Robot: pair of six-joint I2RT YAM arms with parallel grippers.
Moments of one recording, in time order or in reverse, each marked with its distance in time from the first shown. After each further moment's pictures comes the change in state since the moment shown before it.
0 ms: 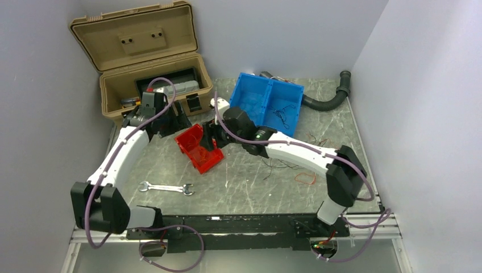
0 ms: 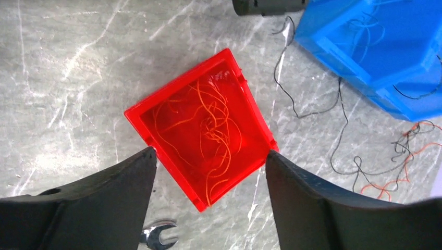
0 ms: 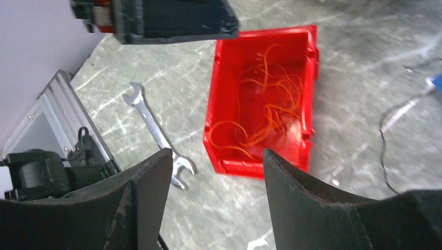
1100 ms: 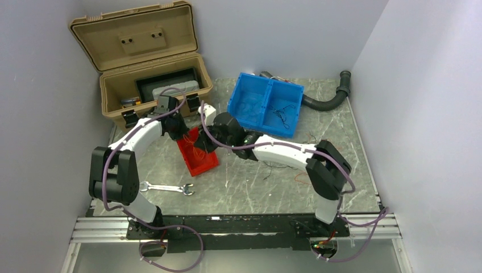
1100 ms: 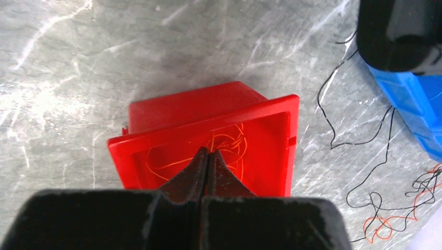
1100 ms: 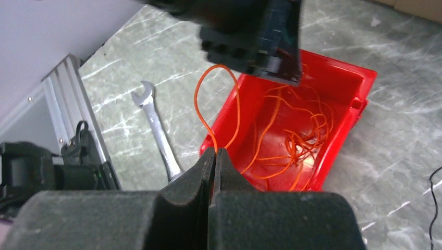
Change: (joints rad) left arm -0.022 0.245 -0.055 0.121 -0.012 -0.124; right arm 0.060 0.081 -0.029 0.174 -0.047 -0.095
